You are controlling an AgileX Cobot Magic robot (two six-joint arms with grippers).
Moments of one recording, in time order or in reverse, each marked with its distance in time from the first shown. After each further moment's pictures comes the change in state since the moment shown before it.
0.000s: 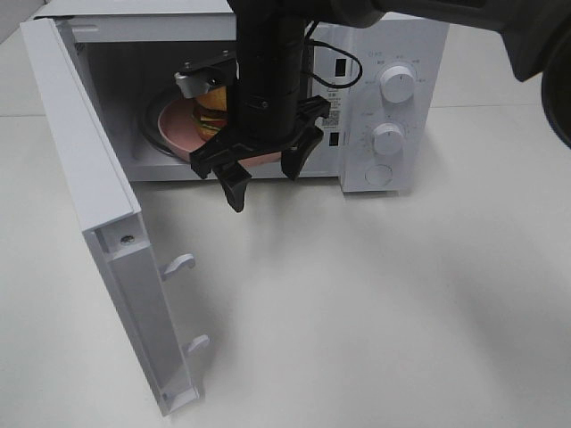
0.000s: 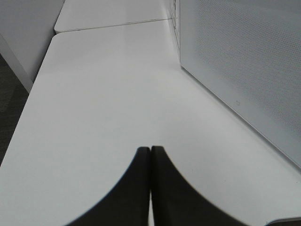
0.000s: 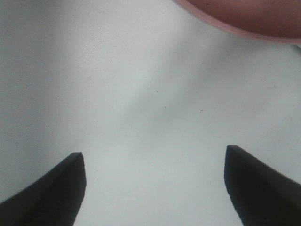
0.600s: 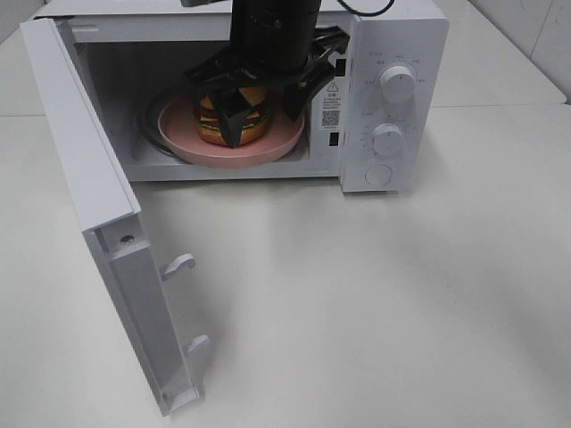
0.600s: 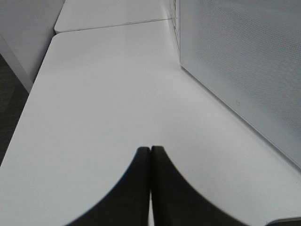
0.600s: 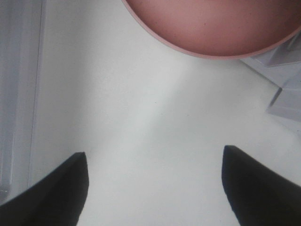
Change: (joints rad) left arm 0.000 0.000 0.000 0.000 0.000 0.000; right arm 0.000 -0.165 0.000 -0.002 0.006 0.045
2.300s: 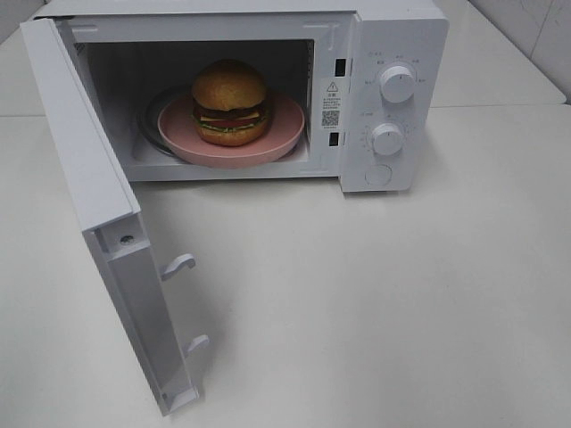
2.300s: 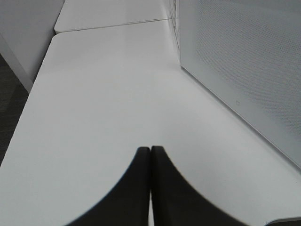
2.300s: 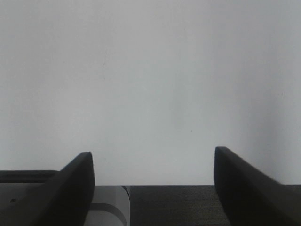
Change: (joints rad) left arm 0.000 0.000 0.000 0.000 0.000 0.000; right arm -0.450 -1.005 0.956 -0.110 0.001 0.141
